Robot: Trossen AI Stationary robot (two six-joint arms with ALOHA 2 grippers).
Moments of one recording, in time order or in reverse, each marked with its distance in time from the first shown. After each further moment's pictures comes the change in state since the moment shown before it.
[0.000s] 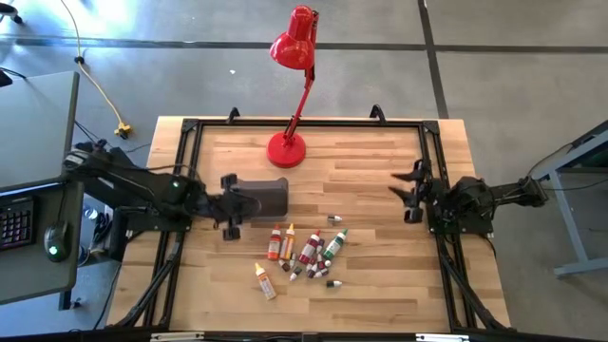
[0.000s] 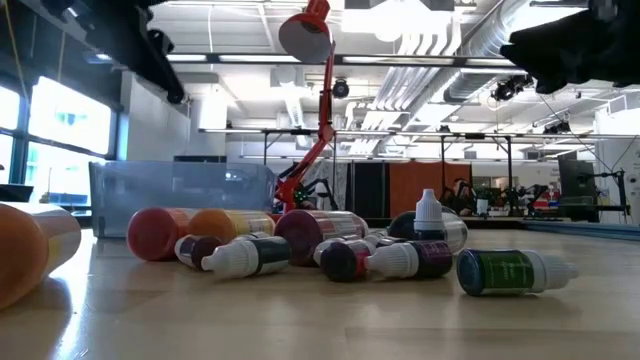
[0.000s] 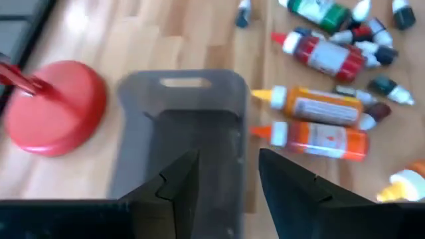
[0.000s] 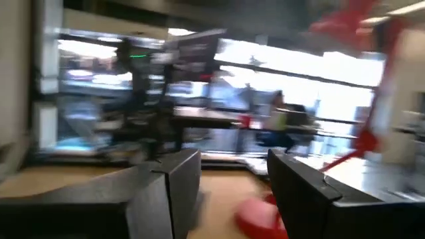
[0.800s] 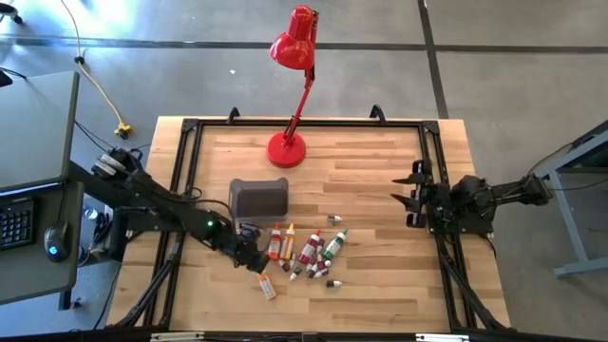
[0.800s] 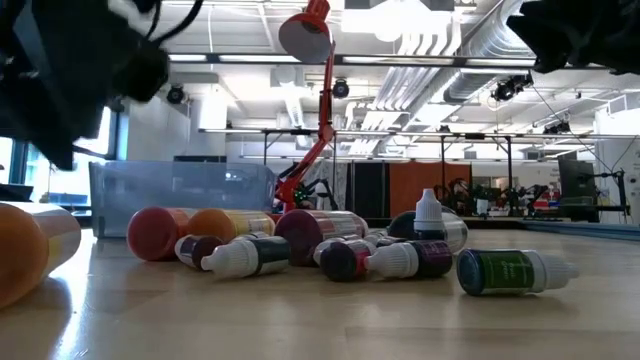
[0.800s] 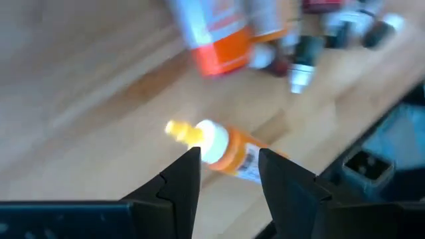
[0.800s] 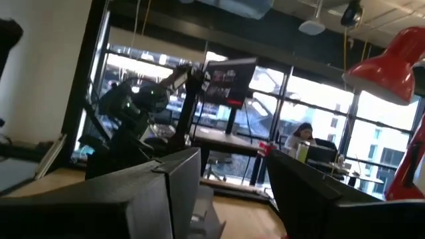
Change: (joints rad) left arm -0.175 0.413 0.000 0.302 0.422 -1.382; right arm 0.000 0.070 0.000 0.122 -0.193 -0.098
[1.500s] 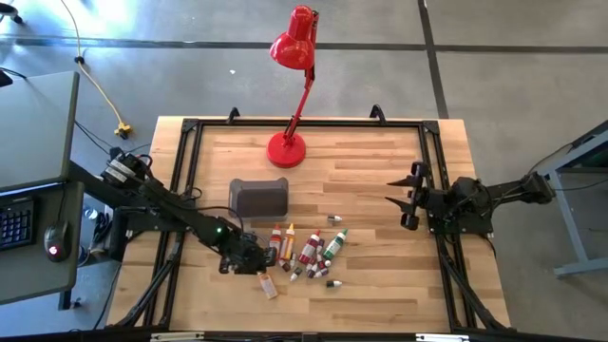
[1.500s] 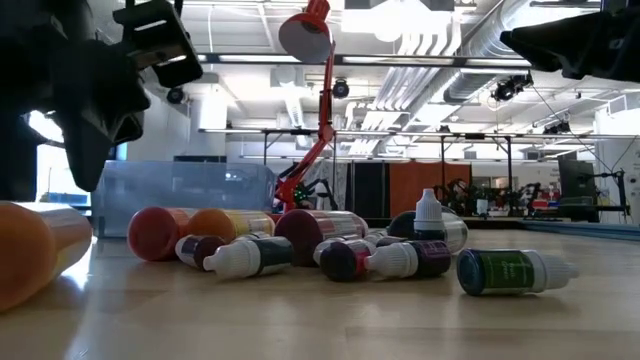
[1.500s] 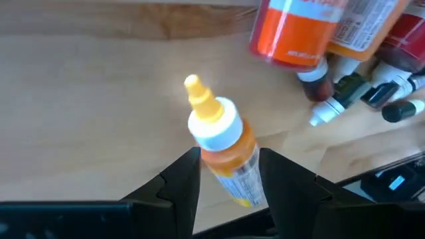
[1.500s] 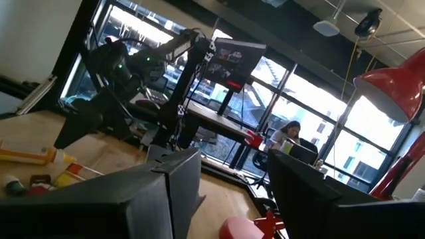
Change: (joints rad) left arm 0.001 0.108 0.001 0.111 0.067 -0.503; right arm 0.000 0.051 0.000 -0.036 0.010 -0.202
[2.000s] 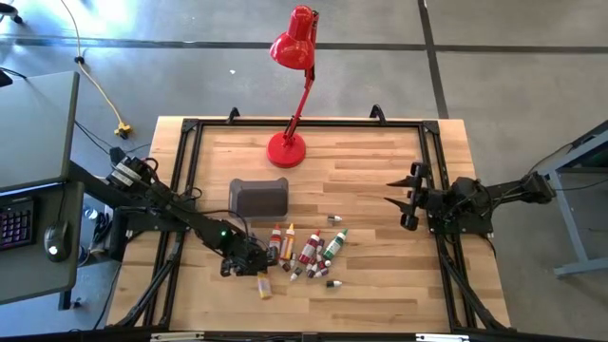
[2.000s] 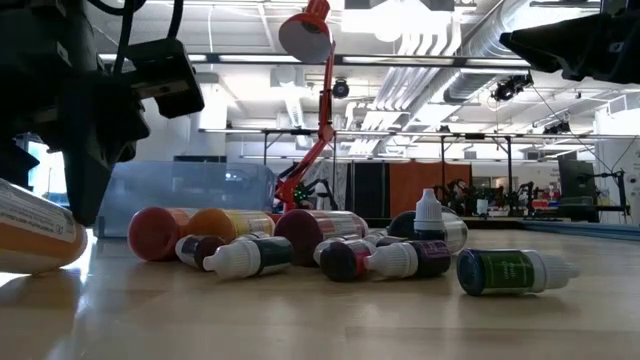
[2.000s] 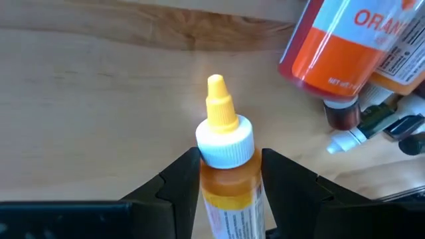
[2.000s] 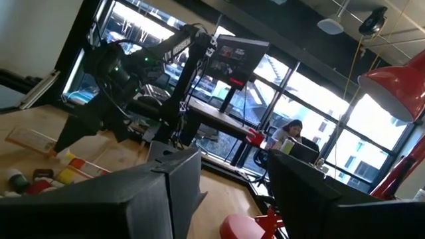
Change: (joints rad) left arm 0.000 0.062 0.002 0.003 -0.011 -0.079; right arm 0.000 0.007 0.000 -0.010 -0.003 -0.004
